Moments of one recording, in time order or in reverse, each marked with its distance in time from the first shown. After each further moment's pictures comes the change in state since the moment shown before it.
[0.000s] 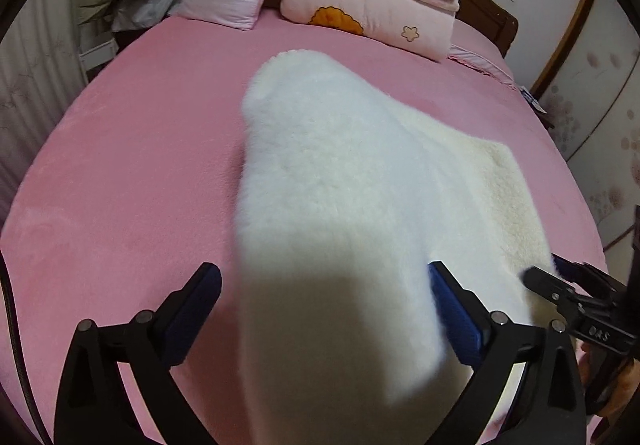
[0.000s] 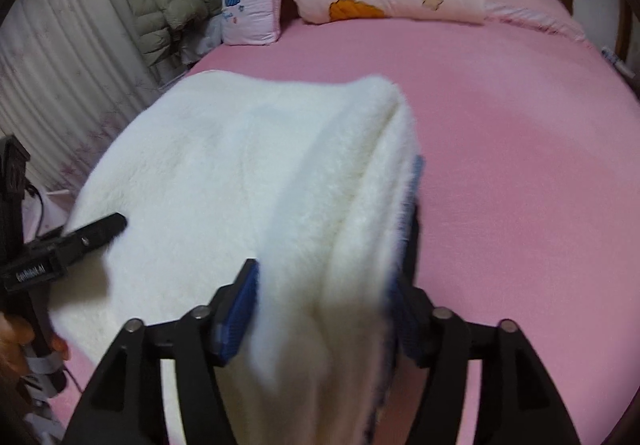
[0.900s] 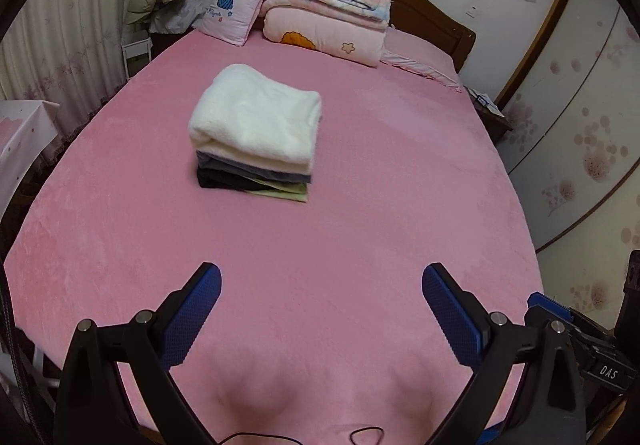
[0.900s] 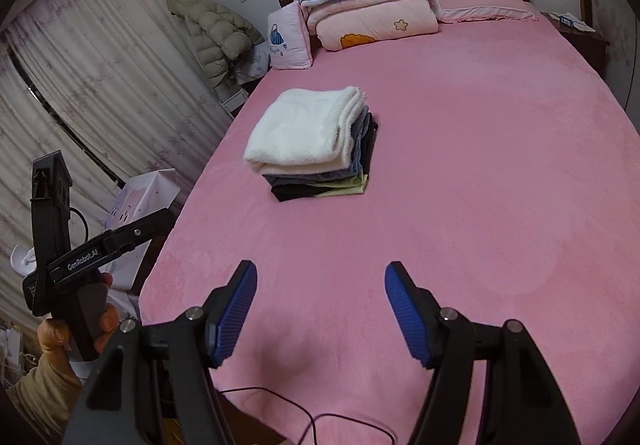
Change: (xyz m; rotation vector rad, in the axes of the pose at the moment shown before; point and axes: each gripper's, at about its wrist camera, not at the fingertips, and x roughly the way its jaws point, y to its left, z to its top) left arm -0.382 -0.272 -0.247 -0.092 -0.049 -0.005; right arm -0.444 -0.083 -0.228 0.118 -0.017 0.219
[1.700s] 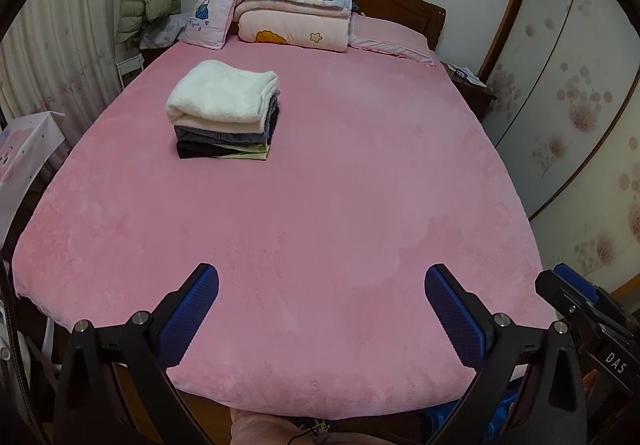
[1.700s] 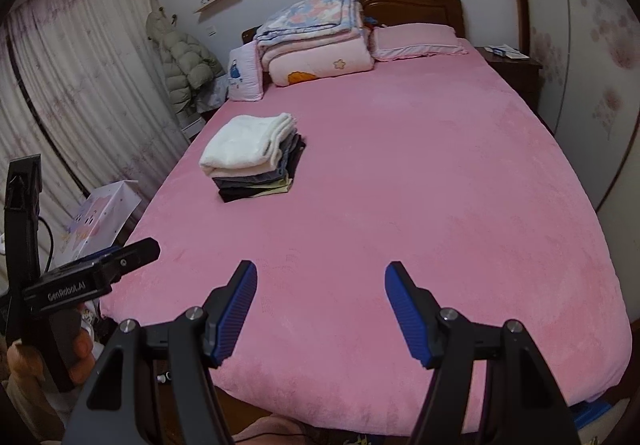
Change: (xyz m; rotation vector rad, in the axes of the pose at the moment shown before) left arm -0.064 -0.126 -0.133 0.108 -0.009 0.058; right arm -0.130 -0.057 -0.110 -0.010 -0.146 -0.205
